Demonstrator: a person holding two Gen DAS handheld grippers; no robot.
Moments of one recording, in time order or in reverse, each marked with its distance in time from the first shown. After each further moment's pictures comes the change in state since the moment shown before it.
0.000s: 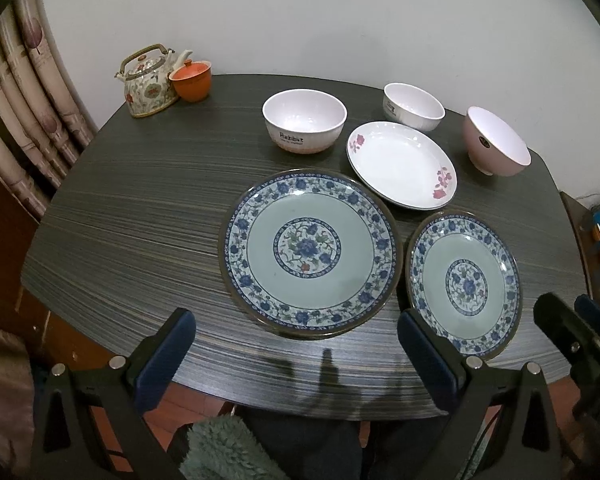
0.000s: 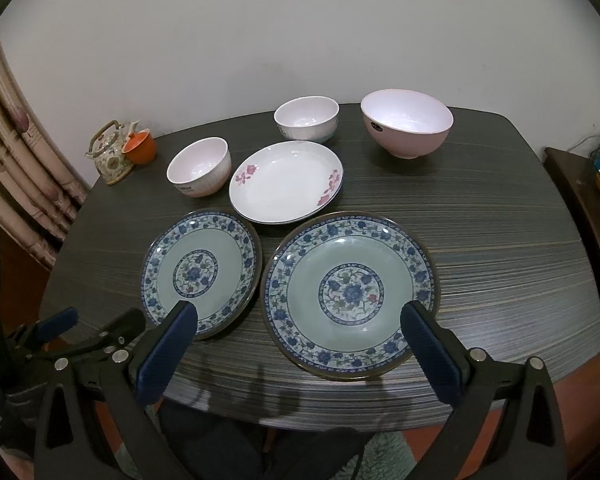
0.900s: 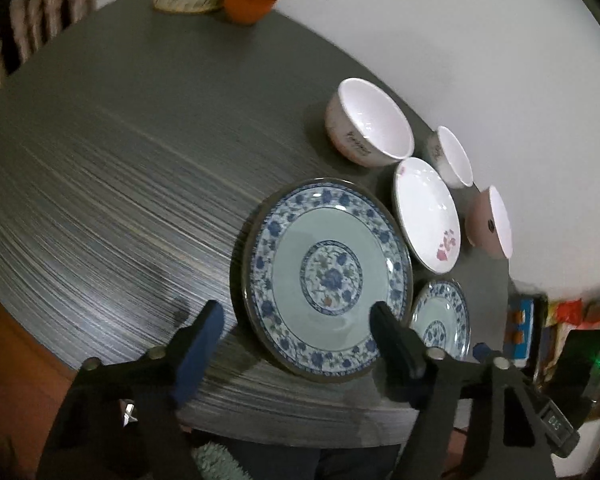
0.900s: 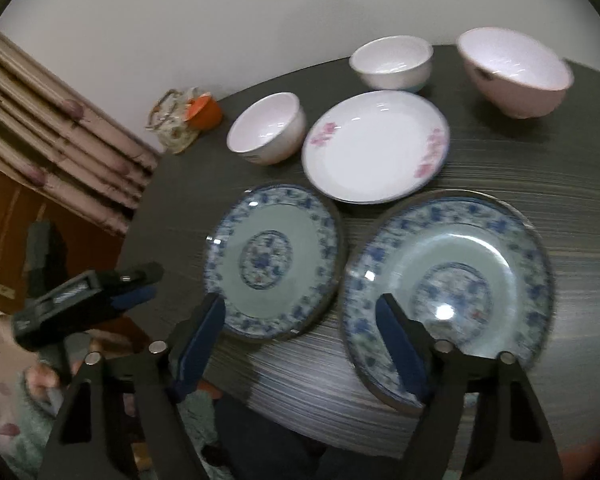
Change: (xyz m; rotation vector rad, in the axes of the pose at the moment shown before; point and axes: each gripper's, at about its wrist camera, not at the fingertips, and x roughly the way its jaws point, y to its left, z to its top) left arm 0.076 0.120 0.036 -0.387 0.180 -0.356; right arm 0.081 0.007 0.029 0.007 0.218 0.400
